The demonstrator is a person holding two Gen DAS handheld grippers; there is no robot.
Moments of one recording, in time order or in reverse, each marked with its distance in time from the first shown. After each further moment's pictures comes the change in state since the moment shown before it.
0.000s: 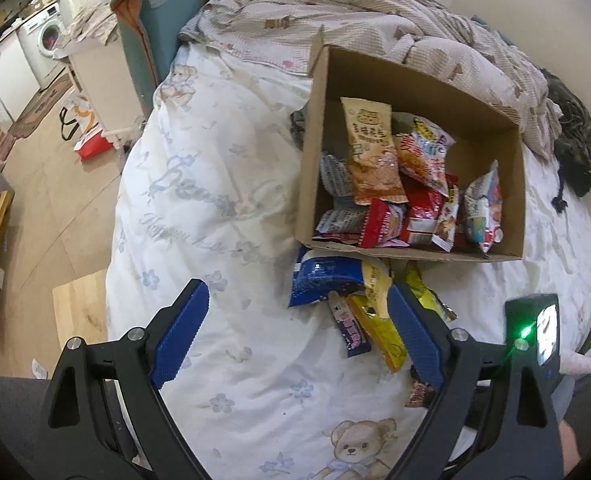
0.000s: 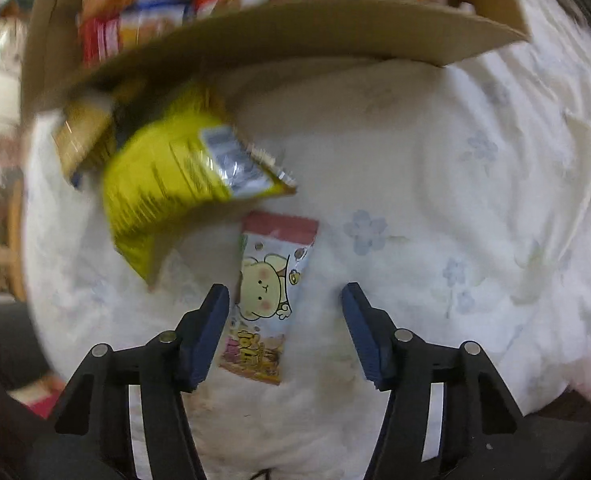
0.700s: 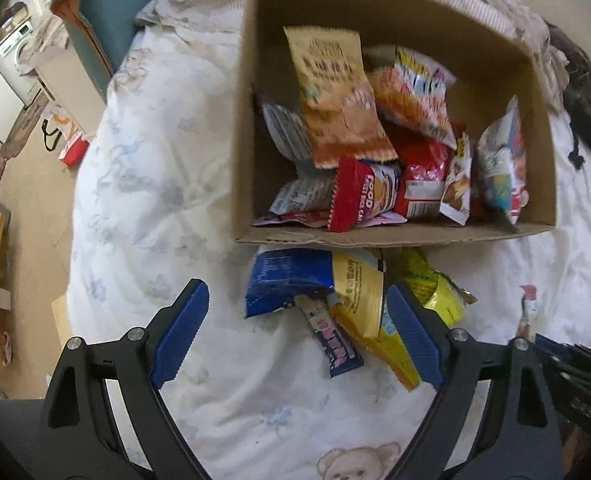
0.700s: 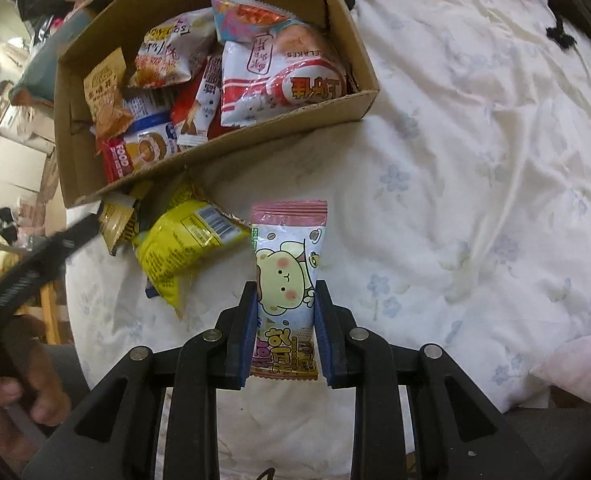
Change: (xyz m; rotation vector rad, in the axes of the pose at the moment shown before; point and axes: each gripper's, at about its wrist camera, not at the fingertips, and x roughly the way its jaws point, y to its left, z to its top) left arm 0.076 -0.049 -0.002 0.104 0.110 0.029; right arm -0.069 -0.068 -0.017 0.183 -0.198 0.159
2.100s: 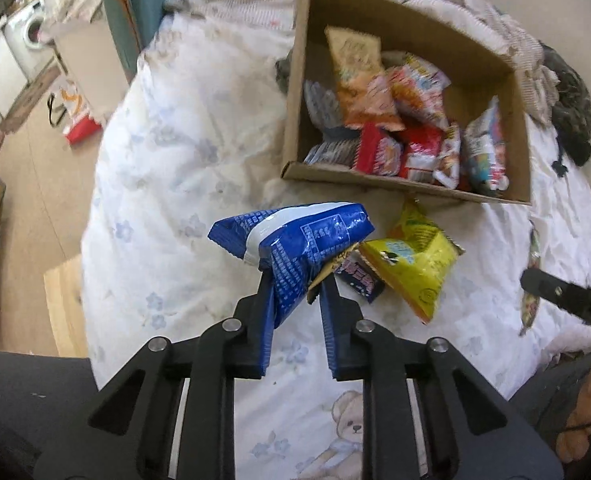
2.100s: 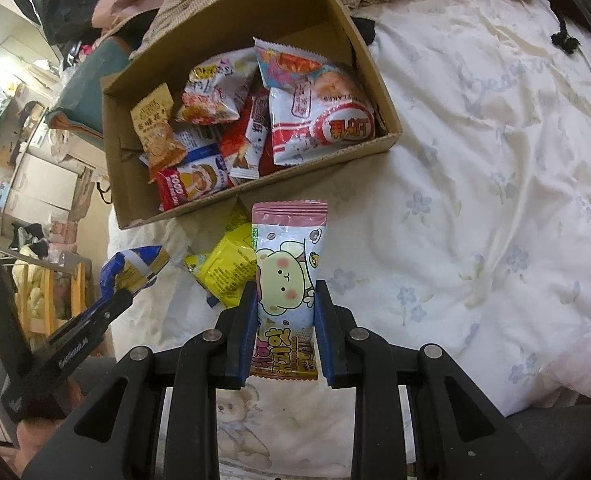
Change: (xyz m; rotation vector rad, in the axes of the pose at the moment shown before) left arm -0.059 0.027 -0.066 -0.037 -0.057 -0.053; right arm -0.048 -0.001 -0.010 0.005 -0.090 0.114
